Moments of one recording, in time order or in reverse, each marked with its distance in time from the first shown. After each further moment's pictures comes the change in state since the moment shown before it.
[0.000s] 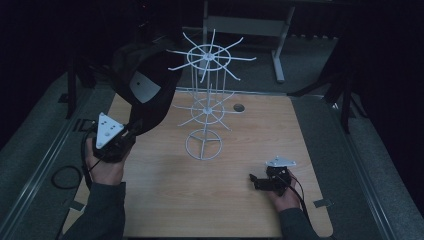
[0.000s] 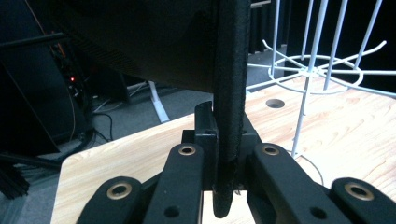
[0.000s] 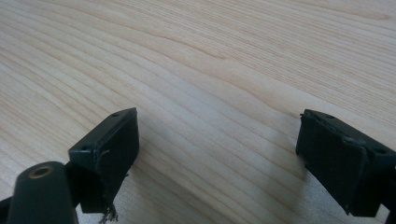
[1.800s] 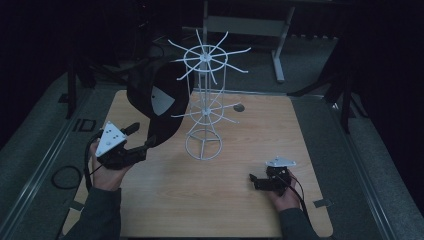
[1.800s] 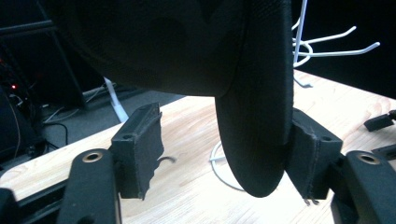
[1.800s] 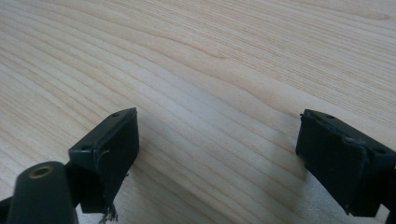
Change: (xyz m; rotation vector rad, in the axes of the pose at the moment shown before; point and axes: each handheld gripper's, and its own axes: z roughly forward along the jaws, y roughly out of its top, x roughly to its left) left arm 0.002 -0.026 0.006 -0.017 -0.196 0.000; right arm 0.000 0.000 0.000 -0.001 0.000 -0.001
